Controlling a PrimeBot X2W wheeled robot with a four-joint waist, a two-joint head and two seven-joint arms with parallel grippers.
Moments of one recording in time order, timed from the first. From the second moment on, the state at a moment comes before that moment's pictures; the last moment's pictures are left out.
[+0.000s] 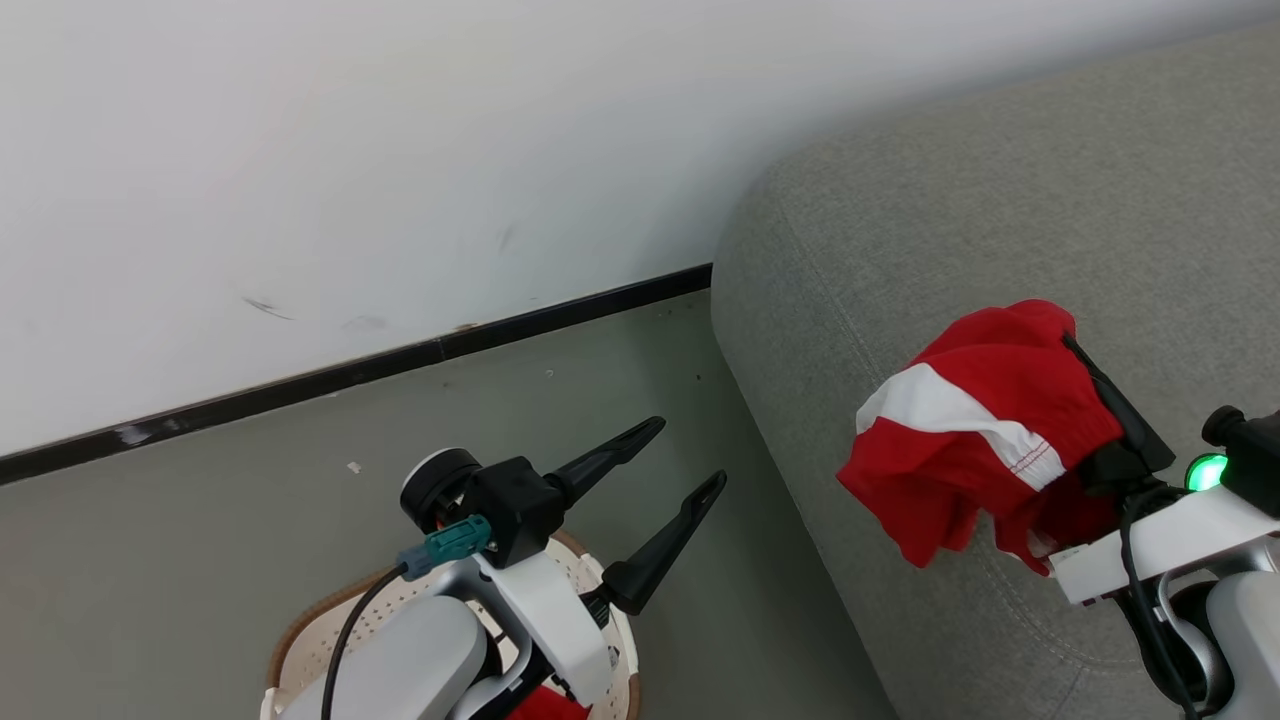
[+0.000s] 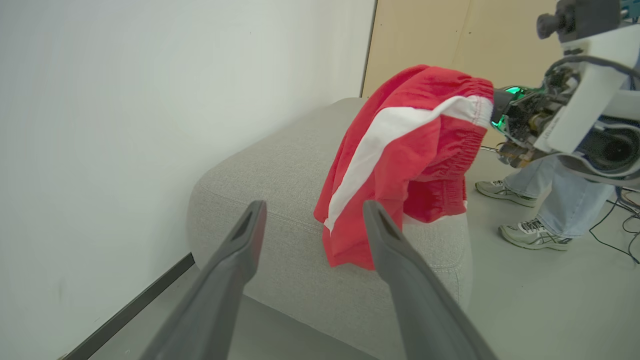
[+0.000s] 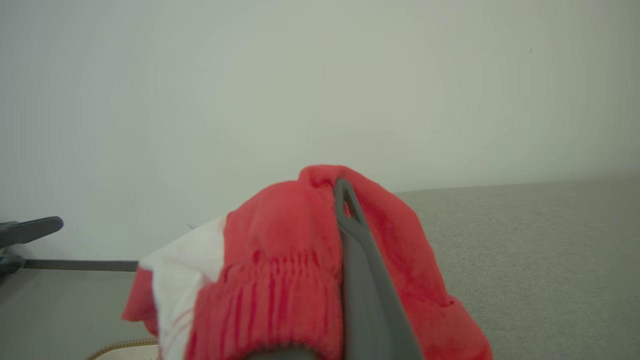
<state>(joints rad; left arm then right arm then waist) -0.51 0.21 -0.83 0.16 -0.61 -0.13 -0.18 -0.19 -0.30 0.15 0.03 0.36 0.12 -0.26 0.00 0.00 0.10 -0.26</state>
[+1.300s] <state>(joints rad) -0.51 0.30 -0.81 0.07 -0.59 -0.12 -0.18 -0.34 -0.46 0.01 -0.01 0.35 0.12 -0.26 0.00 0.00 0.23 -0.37</state>
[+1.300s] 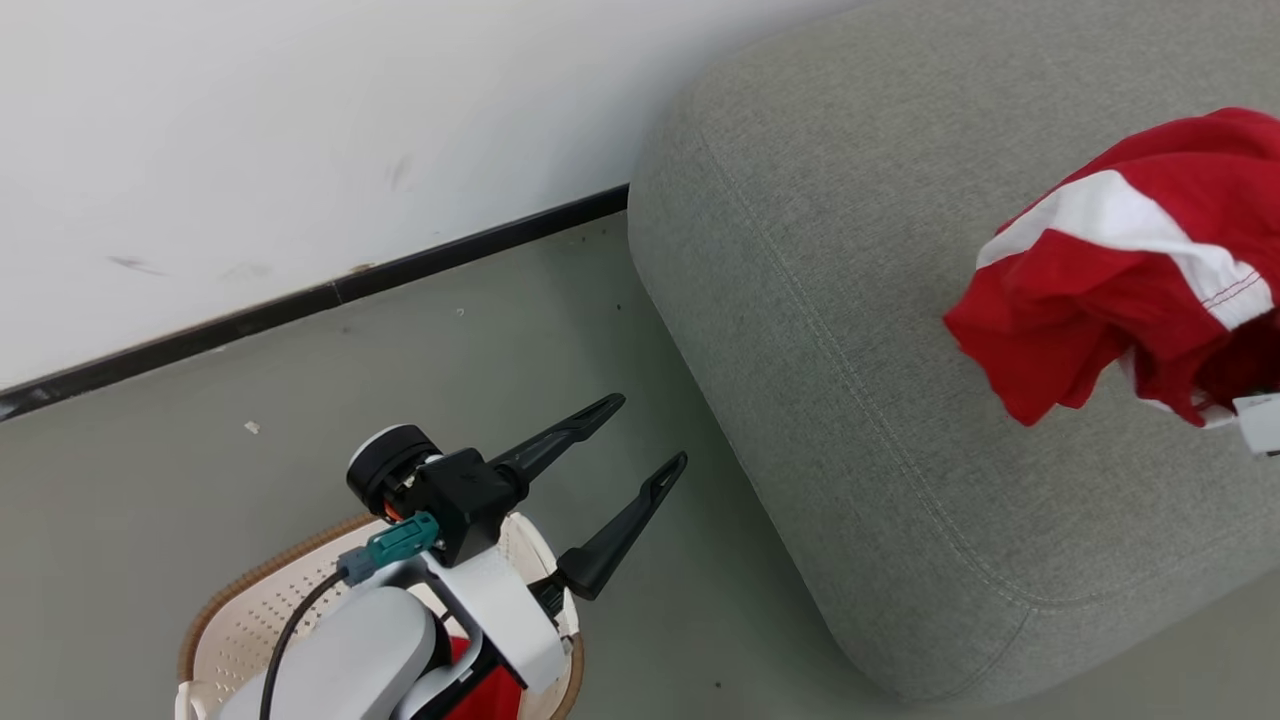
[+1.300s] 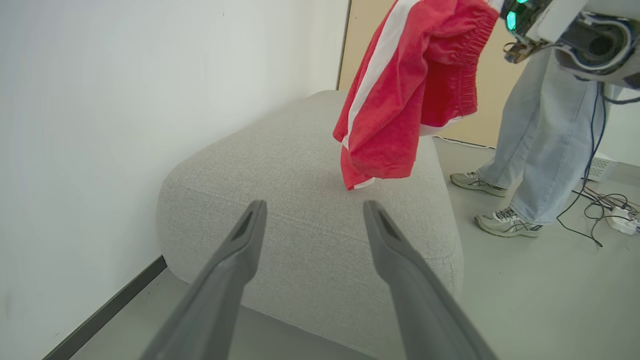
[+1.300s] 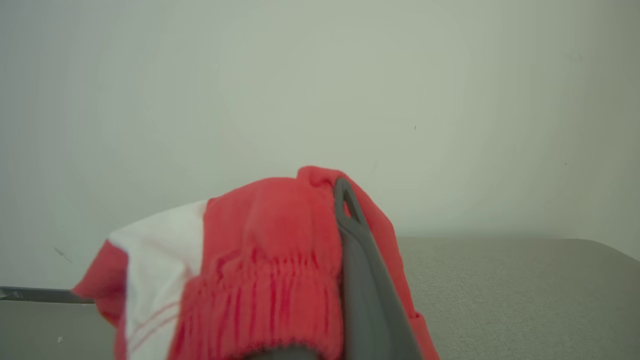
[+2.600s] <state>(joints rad) -0.53 0.42 -0.76 -0.15 -0.58 -0.09 -0.08 -0.73 -0.62 -0.02 0.36 0.40 0.12 -0.21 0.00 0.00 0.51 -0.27</state>
